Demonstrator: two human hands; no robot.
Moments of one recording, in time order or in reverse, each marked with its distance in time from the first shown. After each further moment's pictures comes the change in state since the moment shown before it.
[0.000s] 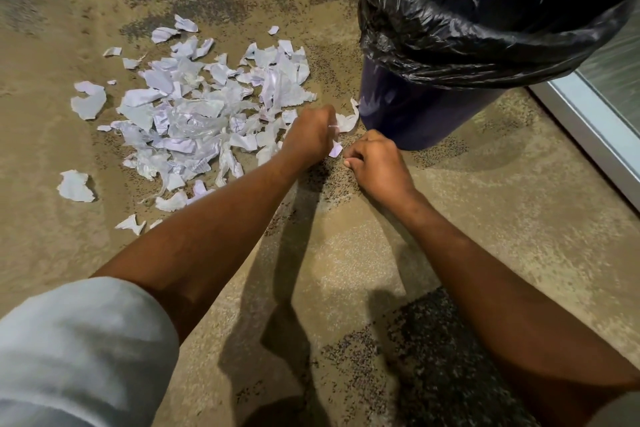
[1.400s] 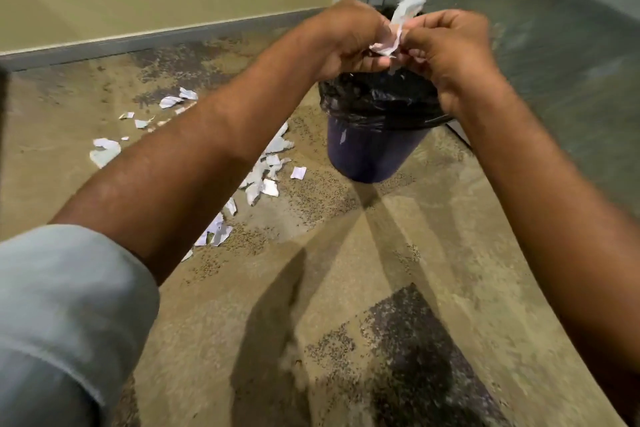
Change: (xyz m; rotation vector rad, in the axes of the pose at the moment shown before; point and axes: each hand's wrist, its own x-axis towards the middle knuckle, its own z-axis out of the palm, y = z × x) left_hand -0.006 0.234 -0.214 -0.823 -0.218 -0.093; right_hand 0.019 -0.110 -0.274 0.874 0.389 0.217
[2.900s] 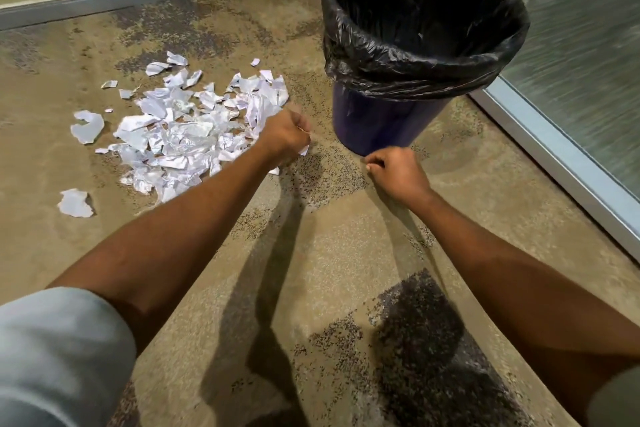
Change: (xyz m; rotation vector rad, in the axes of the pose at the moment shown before) left_hand 0.024 -0.247 -0.042 0.406 0.234 -0.232; right_hand -0.048 0.244 -0.002 -0.976 -0.317 -0.116
